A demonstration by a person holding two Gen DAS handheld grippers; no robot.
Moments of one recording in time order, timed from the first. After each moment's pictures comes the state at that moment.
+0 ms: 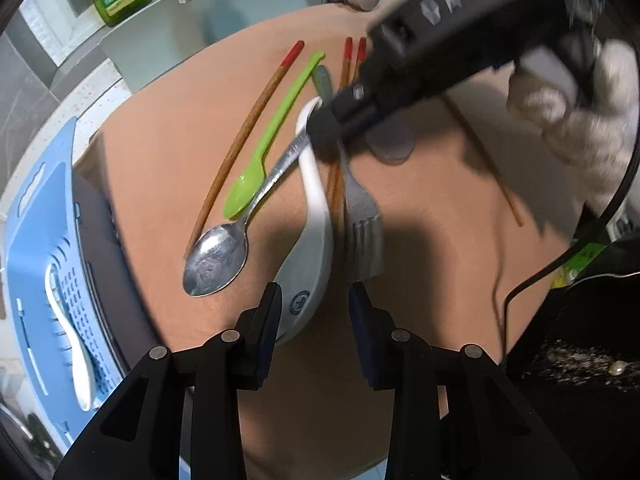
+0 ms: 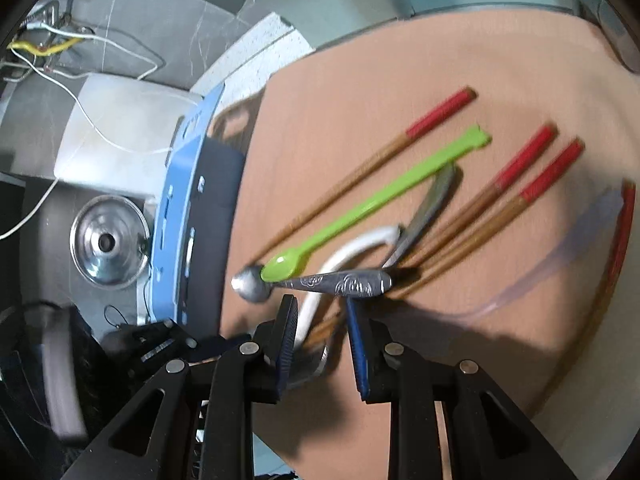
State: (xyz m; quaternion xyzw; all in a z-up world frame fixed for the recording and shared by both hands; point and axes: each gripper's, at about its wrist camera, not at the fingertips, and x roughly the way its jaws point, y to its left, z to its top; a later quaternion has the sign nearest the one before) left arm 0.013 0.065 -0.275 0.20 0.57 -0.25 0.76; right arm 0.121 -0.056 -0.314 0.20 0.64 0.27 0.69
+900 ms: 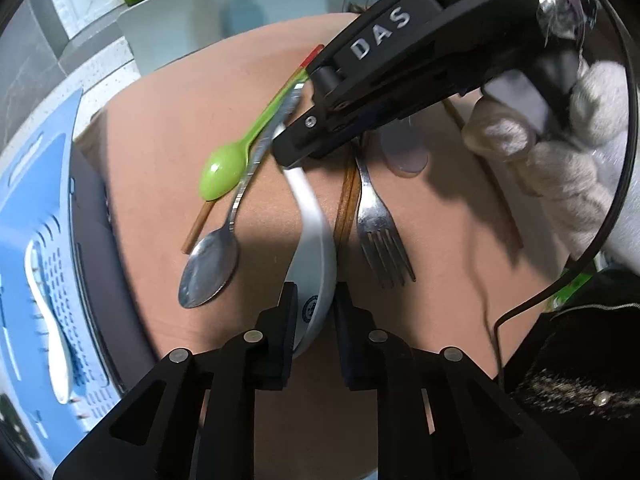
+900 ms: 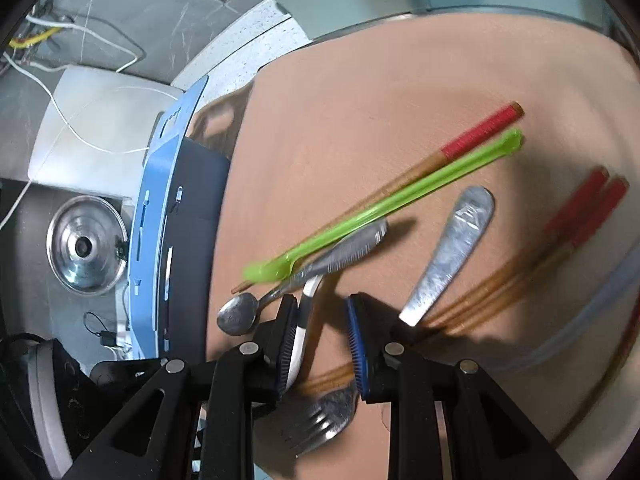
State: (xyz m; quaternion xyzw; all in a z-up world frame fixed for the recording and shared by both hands) left arm 0.026 0.084 -0.283 0.13 0.57 -0.26 0.77; right arm 0.138 -0.017 -0.330 0.15 0.65 0.25 0.70
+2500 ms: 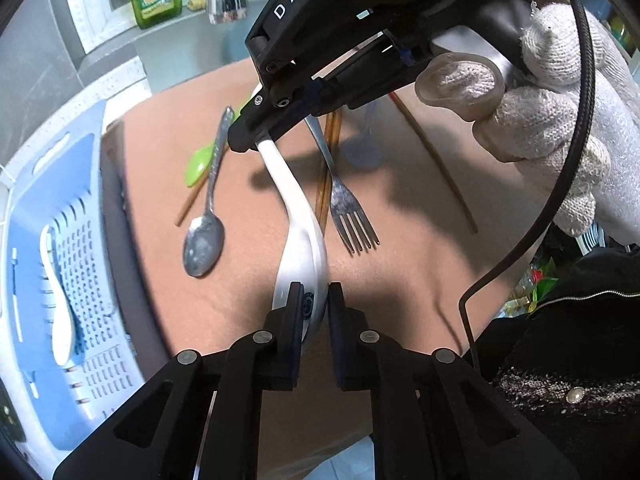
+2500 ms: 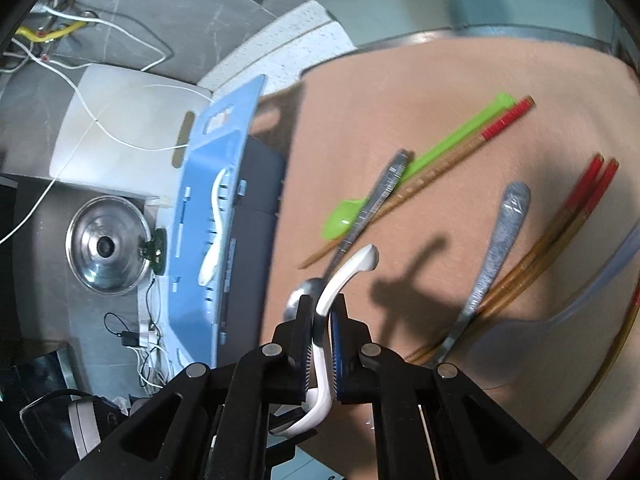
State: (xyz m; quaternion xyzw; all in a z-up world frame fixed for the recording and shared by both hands) left arm -0.018 0.100 -0.249 0.12 0.53 -0.27 0.79; right arm 0.122 0.004 -0.284 0.18 0.65 0.27 0.69
